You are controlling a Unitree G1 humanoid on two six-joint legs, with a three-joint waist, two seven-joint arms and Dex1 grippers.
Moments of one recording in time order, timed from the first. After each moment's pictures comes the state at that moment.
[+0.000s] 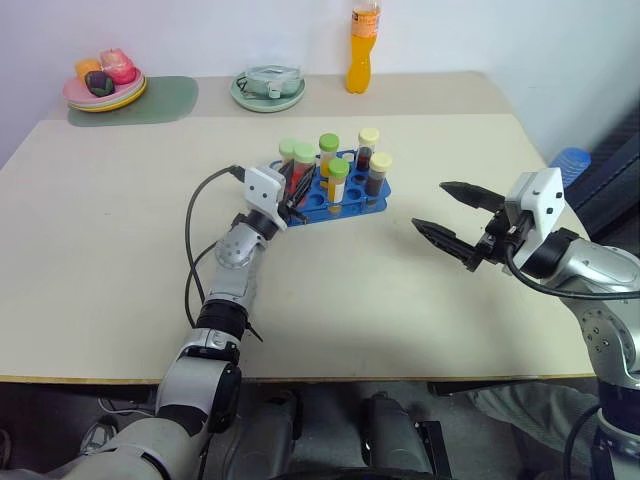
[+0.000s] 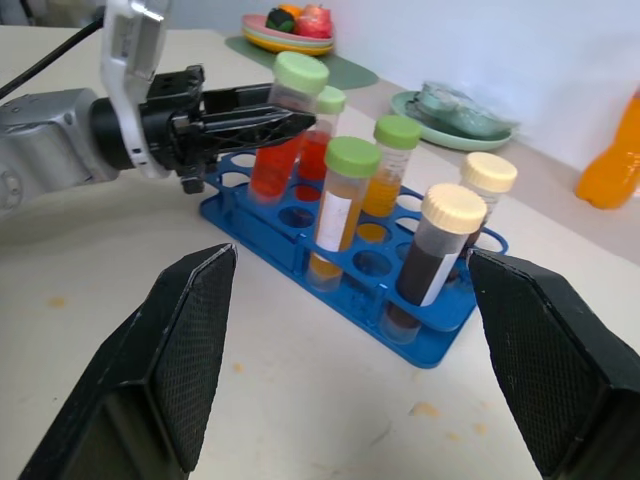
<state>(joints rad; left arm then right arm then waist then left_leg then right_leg) -0.72 0.08 0.04 0.73 -0.12 -0.51 -0.49 -0.22 -0.72 -0.25 -0.44 0.55 0.50 0.75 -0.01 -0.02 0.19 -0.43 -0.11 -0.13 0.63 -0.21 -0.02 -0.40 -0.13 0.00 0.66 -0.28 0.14</state>
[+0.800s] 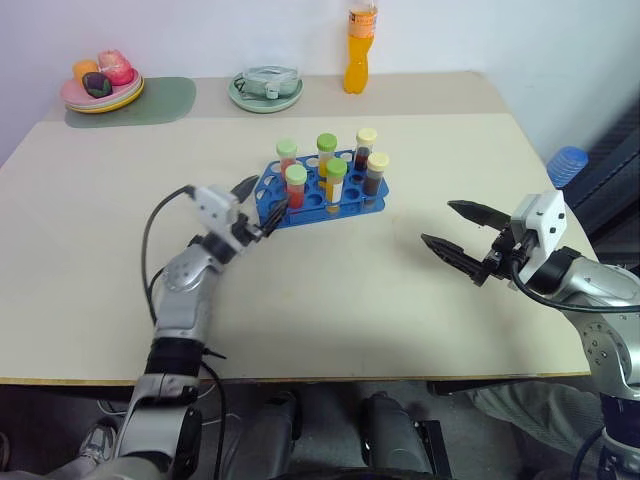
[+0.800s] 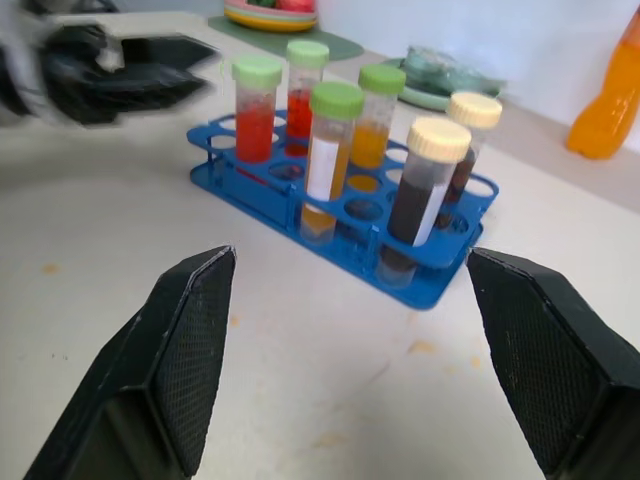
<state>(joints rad) -0.39 0.27 0.11 0.22 -0.34 -0.16 -0.65 -0.13 -0.71 -0.25 -0.34 0.52 0.38 0.80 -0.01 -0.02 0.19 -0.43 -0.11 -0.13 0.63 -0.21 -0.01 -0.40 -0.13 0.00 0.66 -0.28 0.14</state>
